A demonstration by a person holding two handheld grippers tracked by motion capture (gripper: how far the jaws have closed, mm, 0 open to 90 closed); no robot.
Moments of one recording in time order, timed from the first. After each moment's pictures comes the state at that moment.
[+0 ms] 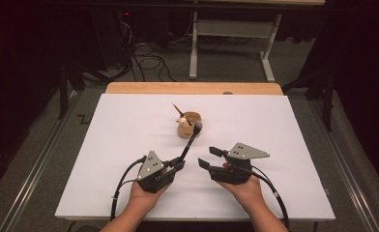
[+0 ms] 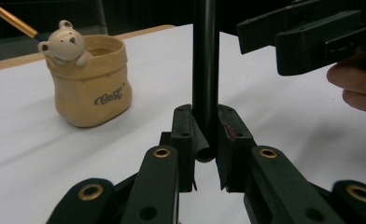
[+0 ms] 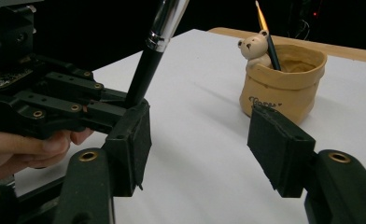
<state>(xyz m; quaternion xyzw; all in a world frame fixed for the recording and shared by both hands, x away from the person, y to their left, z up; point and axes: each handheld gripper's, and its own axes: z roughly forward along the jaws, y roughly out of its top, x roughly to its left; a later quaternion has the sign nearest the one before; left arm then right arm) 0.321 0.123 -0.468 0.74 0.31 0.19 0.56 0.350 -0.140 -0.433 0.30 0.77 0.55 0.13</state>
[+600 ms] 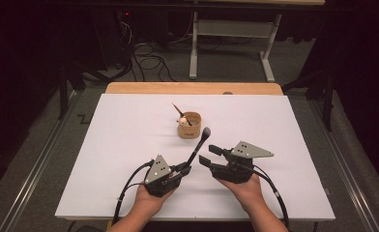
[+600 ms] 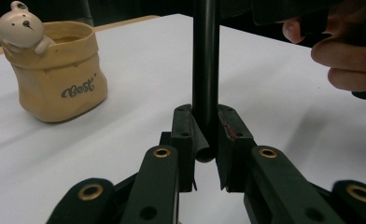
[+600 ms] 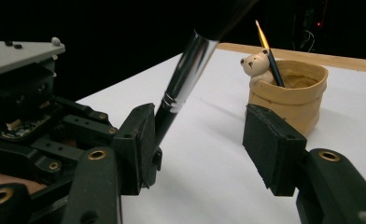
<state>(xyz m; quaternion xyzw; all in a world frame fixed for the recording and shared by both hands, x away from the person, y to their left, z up) 0.317 0.109 -0.476 0.76 0.30 0.17 0.55 0.350 -0.143 -0.428 0.31 0.75 0.58 0.11</state>
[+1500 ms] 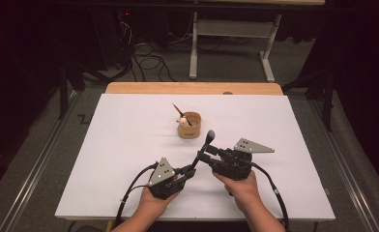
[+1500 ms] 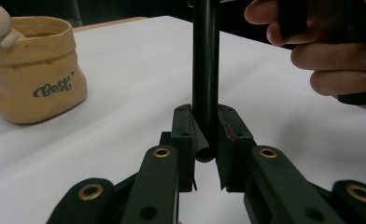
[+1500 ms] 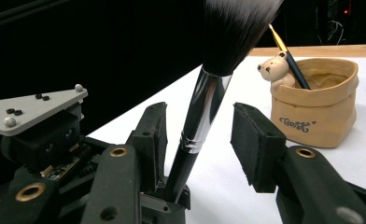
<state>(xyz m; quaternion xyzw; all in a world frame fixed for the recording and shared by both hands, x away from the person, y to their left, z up) 0.315 0.100 -0.482 0.75 0.30 0.16 0.57 0.359 -0.142 -0.430 0.33 0.71 0.62 0.04</state>
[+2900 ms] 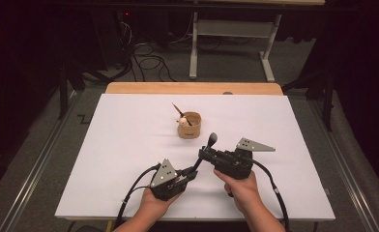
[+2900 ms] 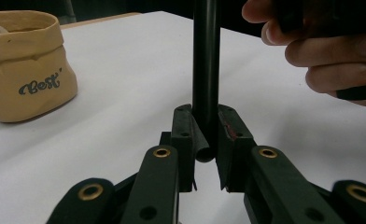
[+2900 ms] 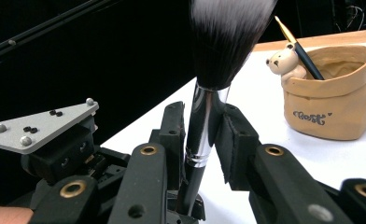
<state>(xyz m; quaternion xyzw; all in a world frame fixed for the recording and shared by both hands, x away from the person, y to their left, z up) 0.313 0.095 -0.485 0.76 0.29 0.15 0.56 0.363 -0.146 -0.434 0.34 0.70 0.63 0.00</state>
